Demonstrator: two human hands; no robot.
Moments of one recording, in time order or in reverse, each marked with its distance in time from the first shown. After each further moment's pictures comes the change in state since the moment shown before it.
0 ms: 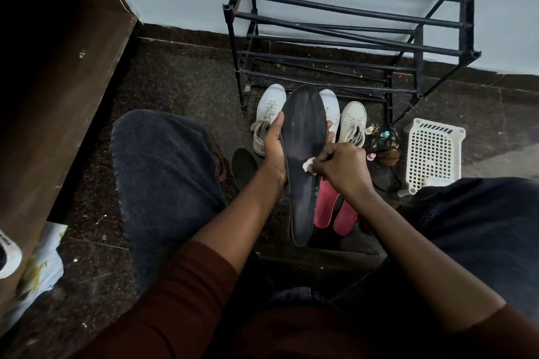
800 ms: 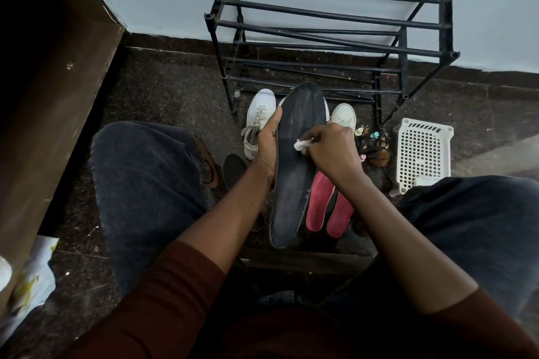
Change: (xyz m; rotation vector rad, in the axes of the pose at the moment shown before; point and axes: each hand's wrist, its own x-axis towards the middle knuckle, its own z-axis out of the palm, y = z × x) left_hand 0.017 0.000 0.010 0.118 -0.003 0.037; right_hand 0.024 -0.018 -0.022 -0.120 0.054 -0.068
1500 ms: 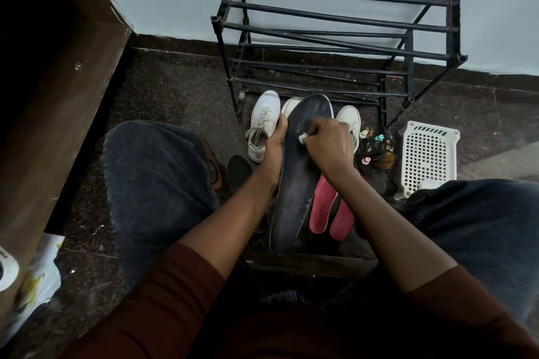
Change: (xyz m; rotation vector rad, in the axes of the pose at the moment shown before) left_hand -0.004 -0.006 -0.006 0.036 -0.011 0.022; right_hand 0.016 -0.011 0.014 -0.050 0.129 0.093
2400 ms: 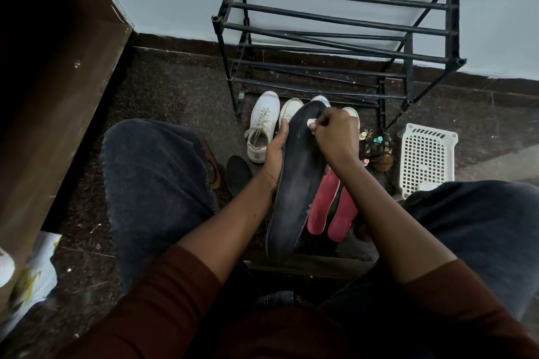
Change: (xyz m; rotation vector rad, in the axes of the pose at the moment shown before) left_hand -0.012 -0.002 0.013 -0.040 -0.026 -0.063; right_hand 0.021 0.008 -0.005 0.095 0.052 0.043
